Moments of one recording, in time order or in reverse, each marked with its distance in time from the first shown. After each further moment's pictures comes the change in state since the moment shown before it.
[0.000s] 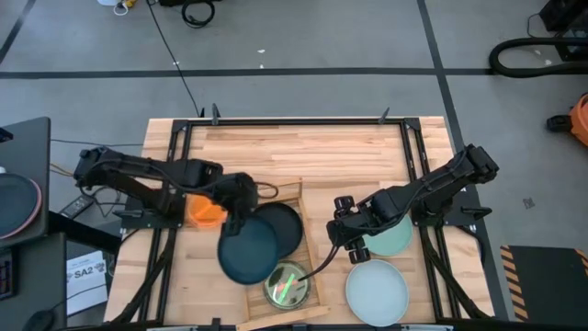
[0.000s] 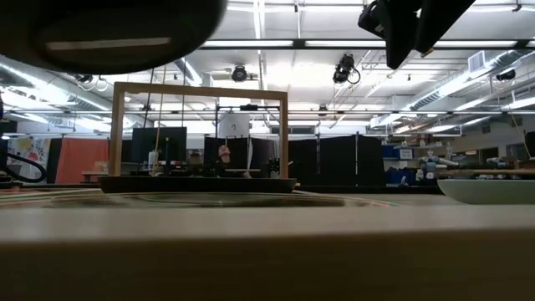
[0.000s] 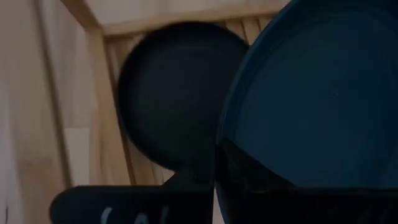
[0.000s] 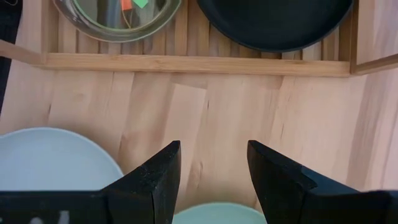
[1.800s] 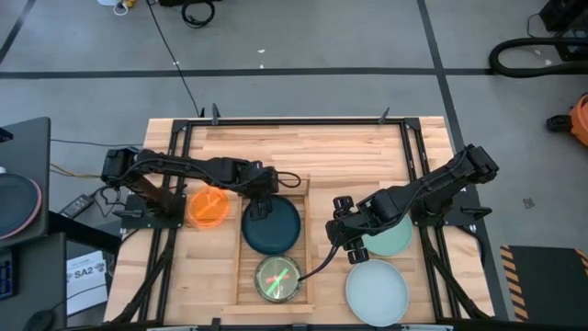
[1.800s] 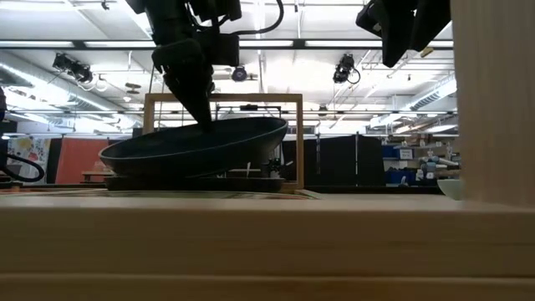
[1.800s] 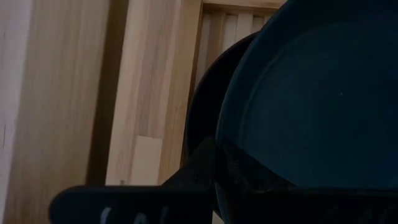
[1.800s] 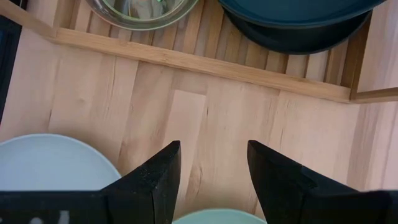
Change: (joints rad) left arm 0.139 0.255 -0.001 0.141 -0.222 0.059; right arm -0.001 0.000 0.000 0.019 0.004 -0.001
